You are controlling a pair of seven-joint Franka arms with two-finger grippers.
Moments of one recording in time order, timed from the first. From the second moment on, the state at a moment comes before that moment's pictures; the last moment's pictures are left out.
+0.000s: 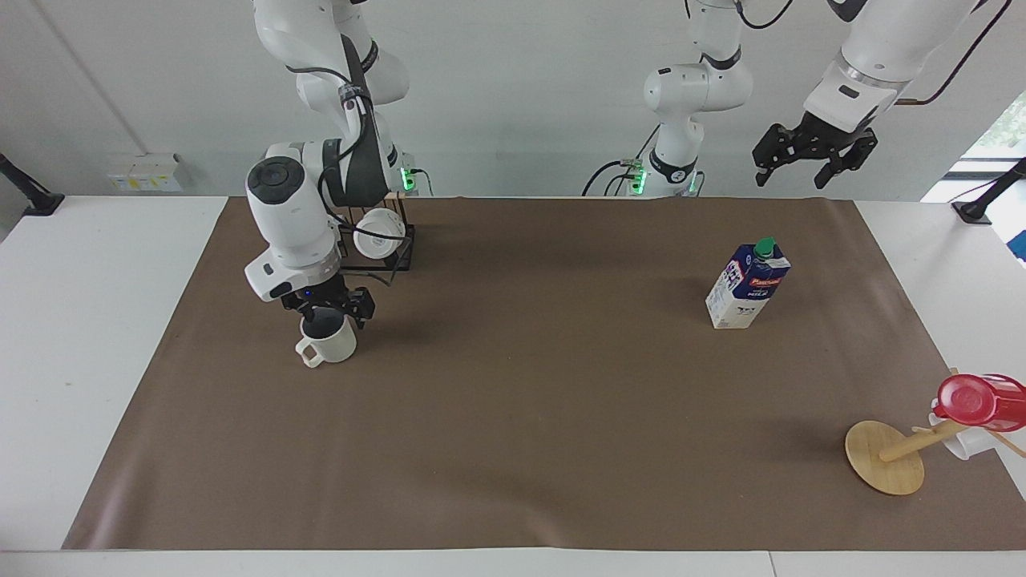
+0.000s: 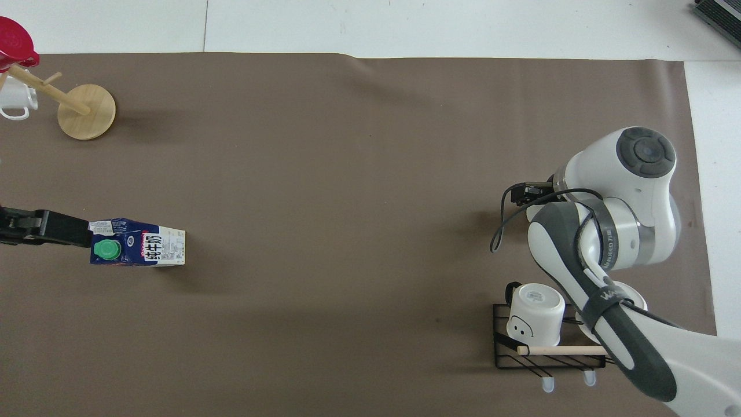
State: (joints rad) left arm 0.03 -0.13 -0.12 -1.64 -0.03 1.43 0.01; right arm 0.21 0.24 -0.13 -2.00 -0.04 2.21 0.23
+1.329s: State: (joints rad) left arm 0.03 -0.13 -0.12 -1.64 -0.03 1.43 0.01; right arm 0.21 0.24 -0.14 -2.00 -0.04 2.22 0.23
